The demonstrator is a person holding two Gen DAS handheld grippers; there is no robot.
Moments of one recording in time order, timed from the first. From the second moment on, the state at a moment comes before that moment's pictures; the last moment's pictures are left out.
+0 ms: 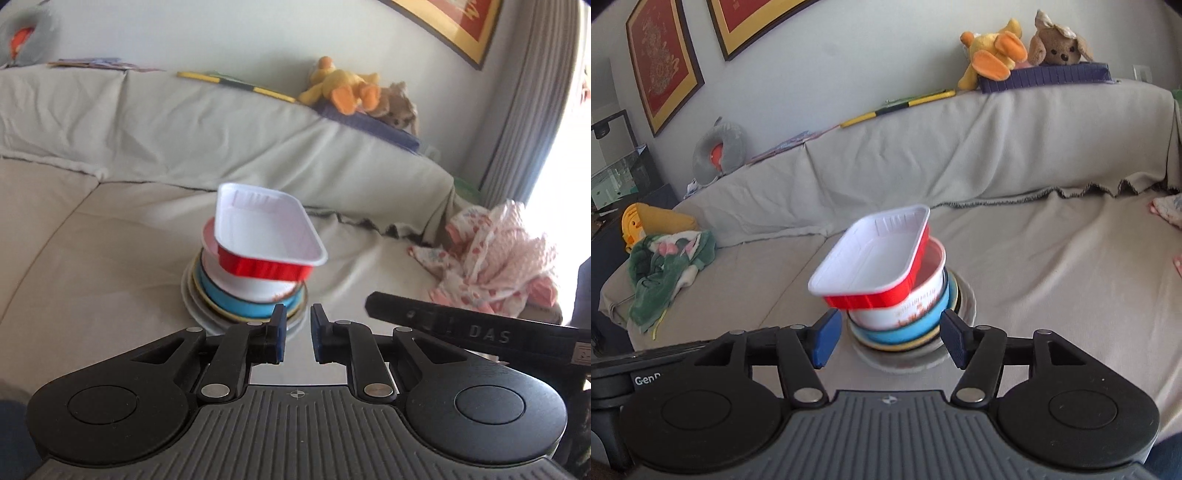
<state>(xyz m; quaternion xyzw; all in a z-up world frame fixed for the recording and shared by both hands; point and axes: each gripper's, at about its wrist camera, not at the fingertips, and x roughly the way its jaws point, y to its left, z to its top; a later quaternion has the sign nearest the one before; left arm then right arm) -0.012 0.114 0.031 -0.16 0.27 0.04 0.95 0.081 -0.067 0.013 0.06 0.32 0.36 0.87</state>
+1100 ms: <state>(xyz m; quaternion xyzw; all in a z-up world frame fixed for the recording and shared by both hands) -0.038 0.054 0.023 -0.11 0.35 0.08 0.93 0.031 -0.107 -0.009 0.01 0.40 0.35 0.85</state>
